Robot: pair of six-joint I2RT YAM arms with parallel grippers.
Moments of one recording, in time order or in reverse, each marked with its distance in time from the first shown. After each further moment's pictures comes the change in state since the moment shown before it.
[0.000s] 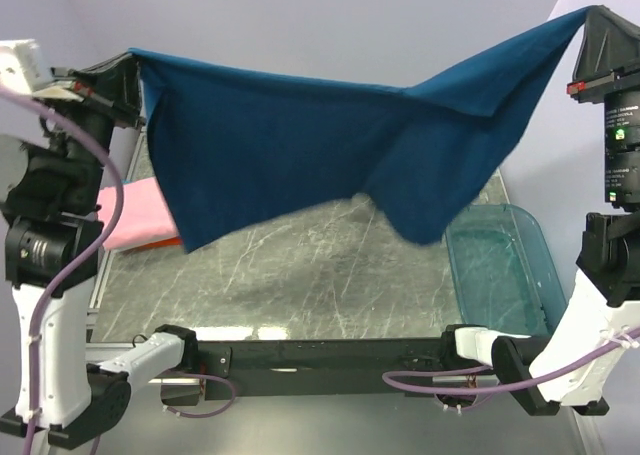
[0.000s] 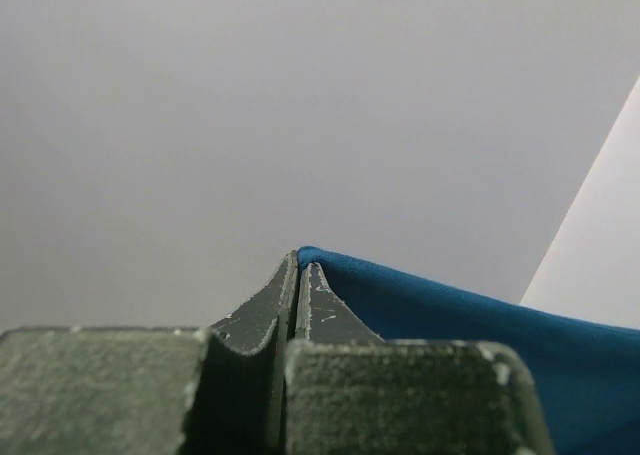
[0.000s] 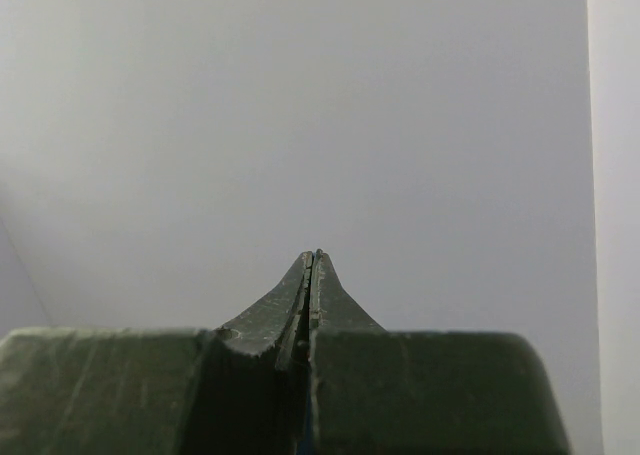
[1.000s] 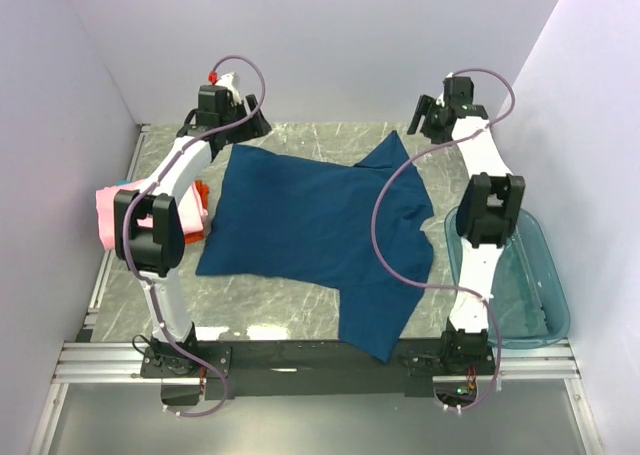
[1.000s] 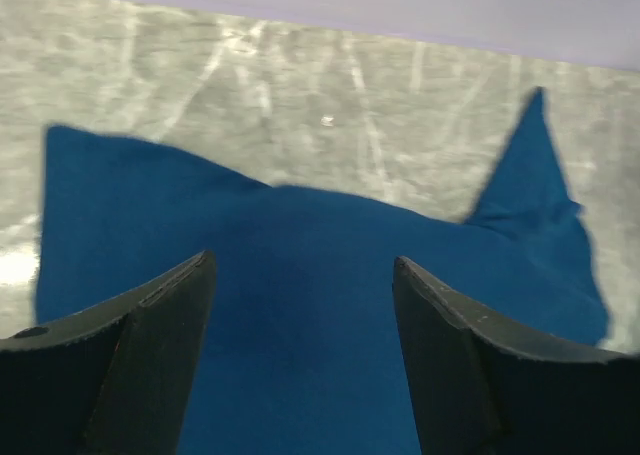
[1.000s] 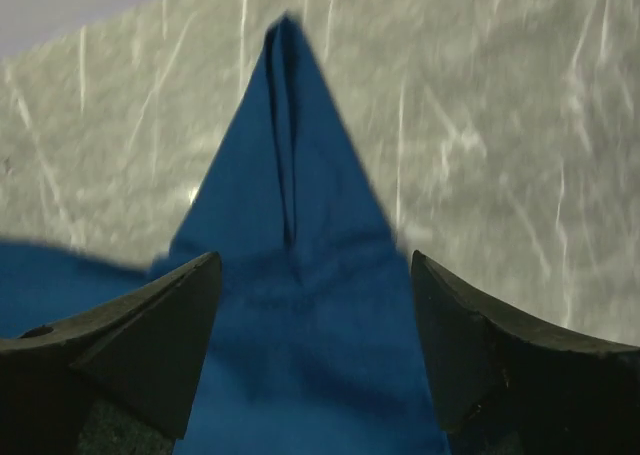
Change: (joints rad) left arm 0.054 0.897 -0.143 0.074 0.223 -0.148; right arm -0.012 1.036 -0.187 -0.111 -0.074 0.023
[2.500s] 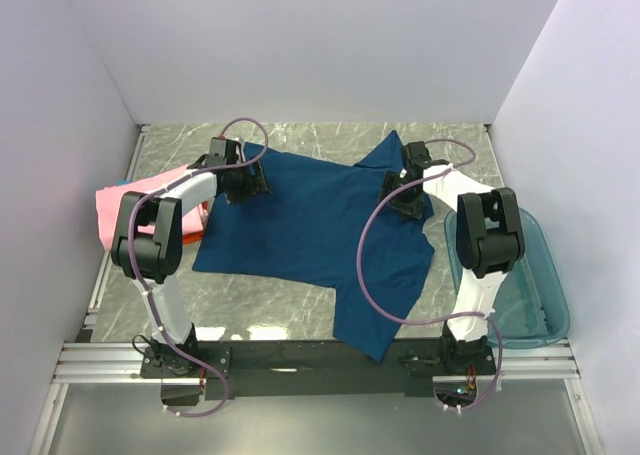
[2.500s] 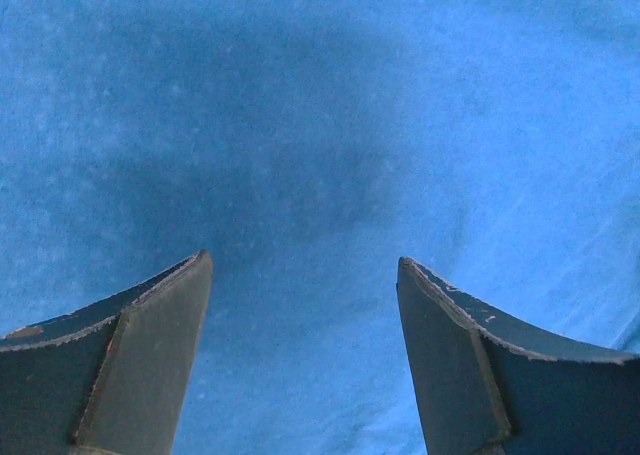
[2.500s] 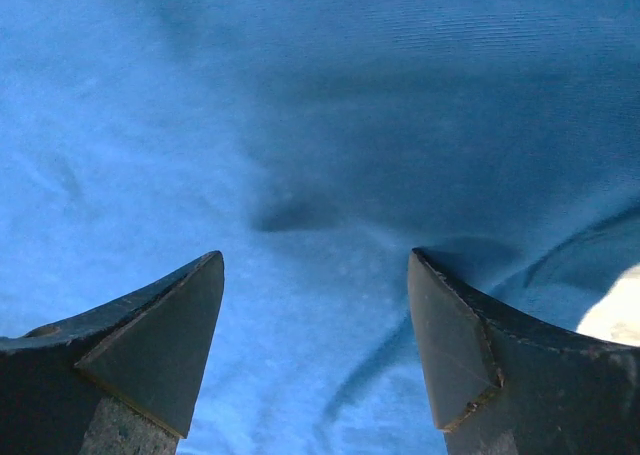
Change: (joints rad) left arm -0.022 -0.062 -0.416 -0.019 0.014 -0.094; right arm 0.204 -0.357 -0.858 0.074 -0.001 0.153
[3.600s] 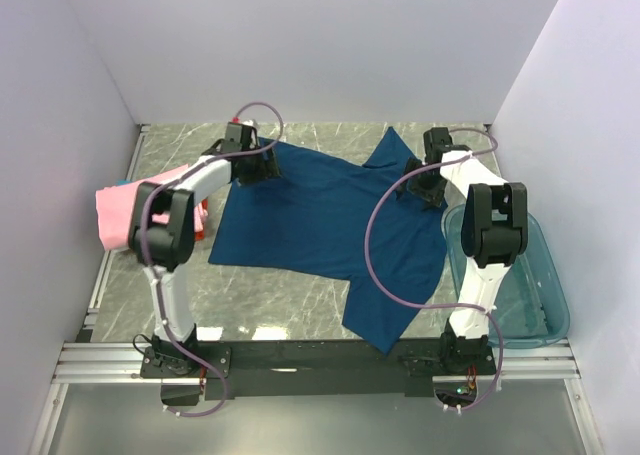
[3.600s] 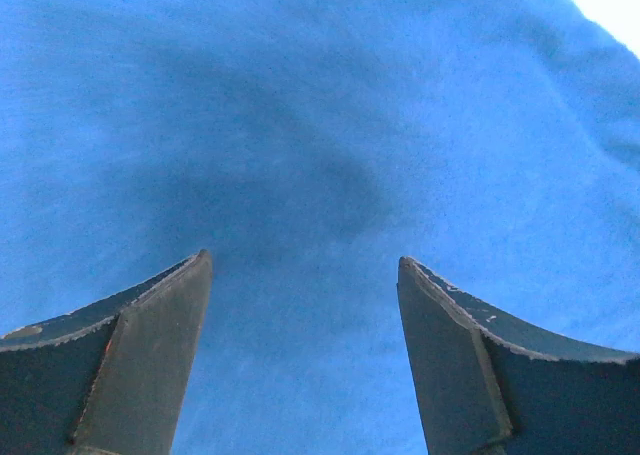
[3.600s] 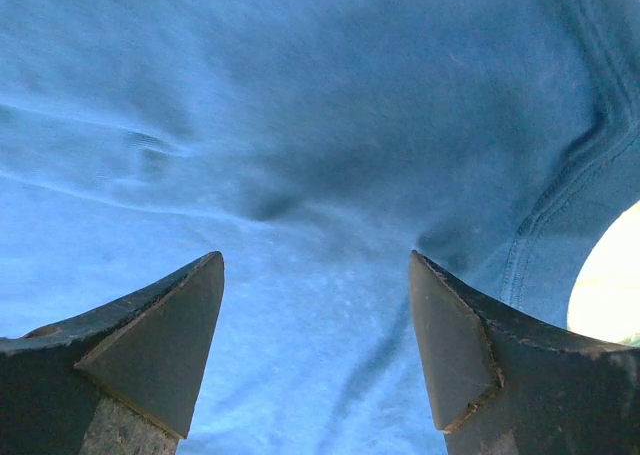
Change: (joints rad) left arm -0.061 0.171 0.241 -0.018 -0.044 0.026; right arm -0.137 0.080 0.166 -0.122 0.043 -0.033
